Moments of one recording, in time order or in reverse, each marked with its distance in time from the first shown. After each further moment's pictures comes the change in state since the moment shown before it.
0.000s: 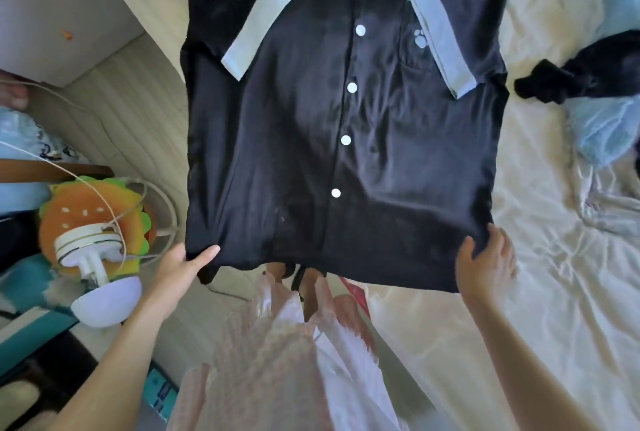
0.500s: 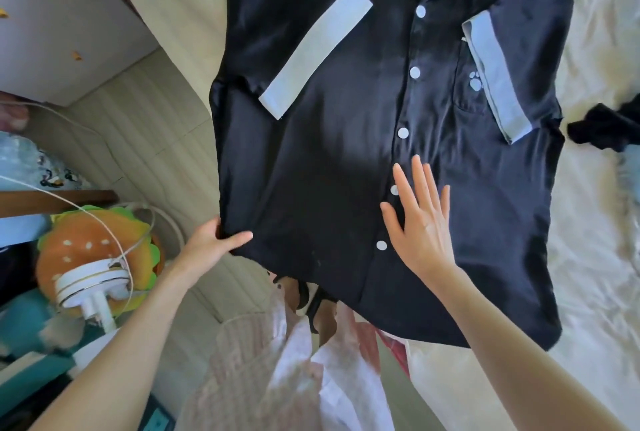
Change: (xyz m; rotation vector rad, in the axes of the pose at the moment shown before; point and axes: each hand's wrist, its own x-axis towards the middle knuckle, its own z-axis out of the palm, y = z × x) left_hand 0.121 0.056 -0.020 0.135 -0.206 0.092; right_hand -0.001 -0.188 0.065 -0.094 -0.094 -0.787
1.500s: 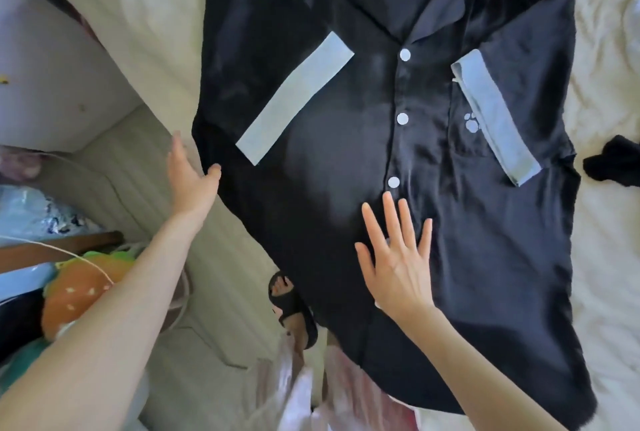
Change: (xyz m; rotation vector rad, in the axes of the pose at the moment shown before) left_hand 0.089 0.148 -0.016 0.020 0.553 0.184; right_hand 0.035 -0.009 0.022 -0.183 0.018 -0.063
